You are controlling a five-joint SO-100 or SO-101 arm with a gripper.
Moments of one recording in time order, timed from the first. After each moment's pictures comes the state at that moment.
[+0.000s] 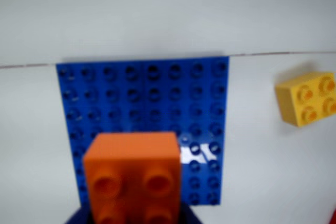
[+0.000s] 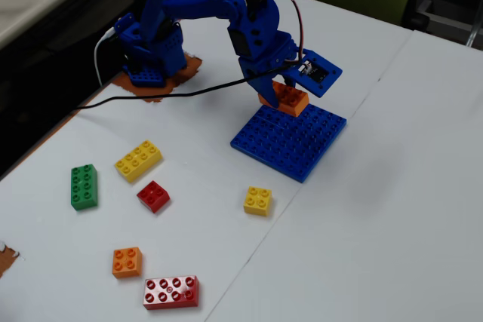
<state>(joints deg) 1.8 57.4 30.8 96.2 -90.3</state>
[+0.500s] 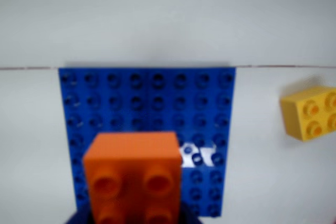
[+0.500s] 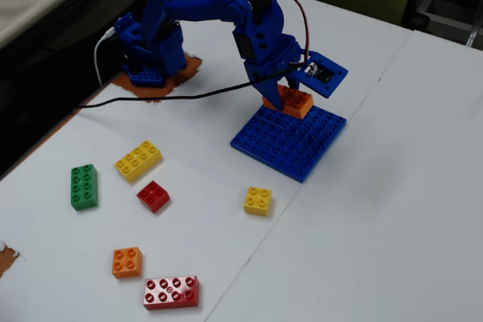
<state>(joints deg) 1.3 55.7 30.7 94.0 -91.6</state>
